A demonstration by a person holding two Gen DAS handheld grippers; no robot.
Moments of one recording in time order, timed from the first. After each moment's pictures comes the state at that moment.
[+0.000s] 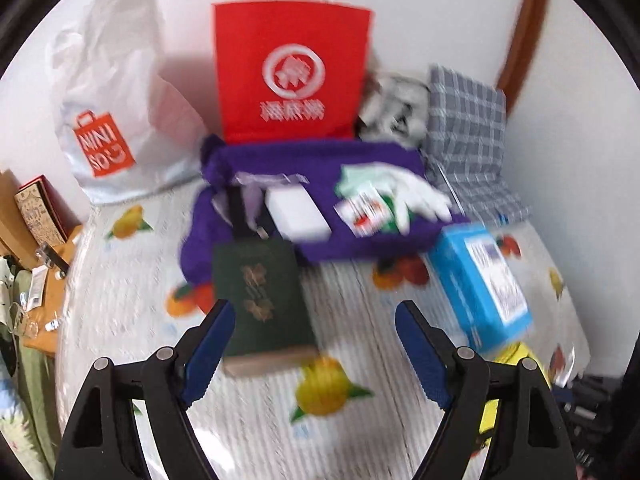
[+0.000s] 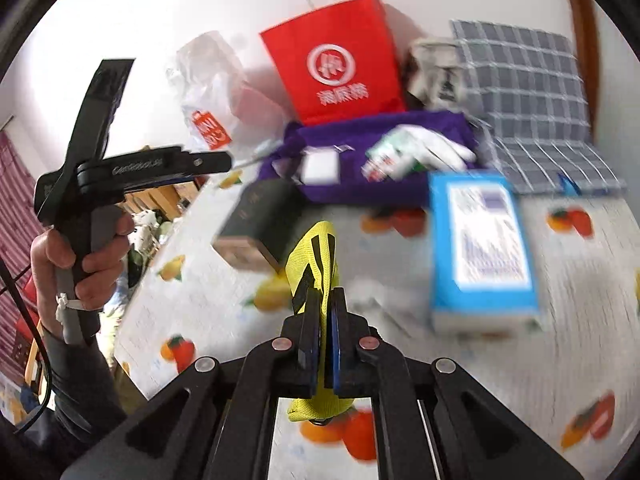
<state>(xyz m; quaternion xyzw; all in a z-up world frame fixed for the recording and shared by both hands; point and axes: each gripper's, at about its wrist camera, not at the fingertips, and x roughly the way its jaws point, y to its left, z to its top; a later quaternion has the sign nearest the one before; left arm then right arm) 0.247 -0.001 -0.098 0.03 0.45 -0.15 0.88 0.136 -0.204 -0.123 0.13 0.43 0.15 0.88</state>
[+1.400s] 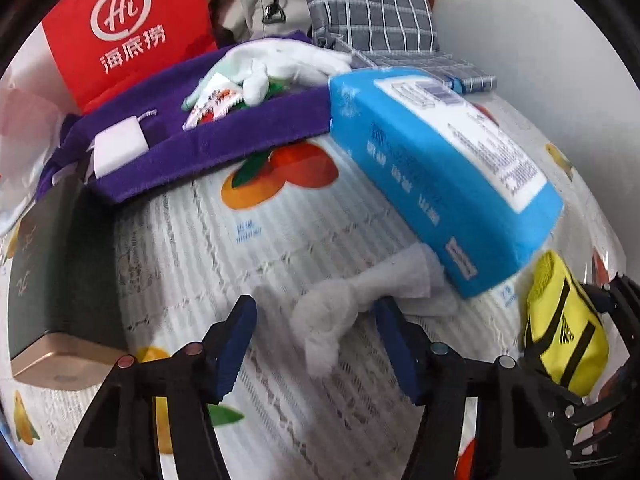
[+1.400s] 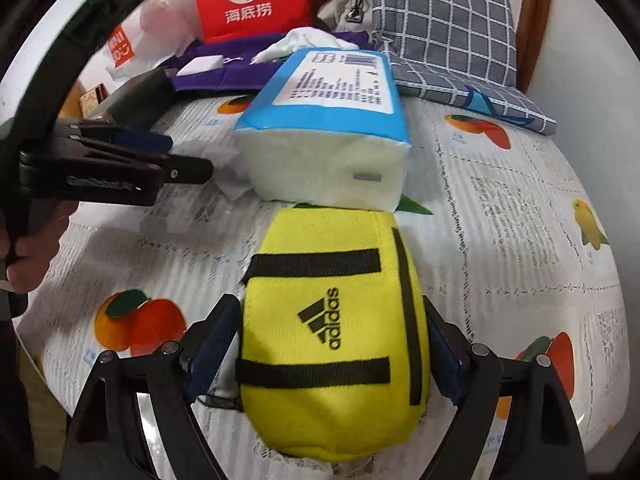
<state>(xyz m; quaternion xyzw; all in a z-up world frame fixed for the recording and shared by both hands) 0.237 -0.127 -0.213 0.14 0.48 -0.23 0.83 0.115 -0.252 -0.222 0.00 0.48 0.02 0.88</state>
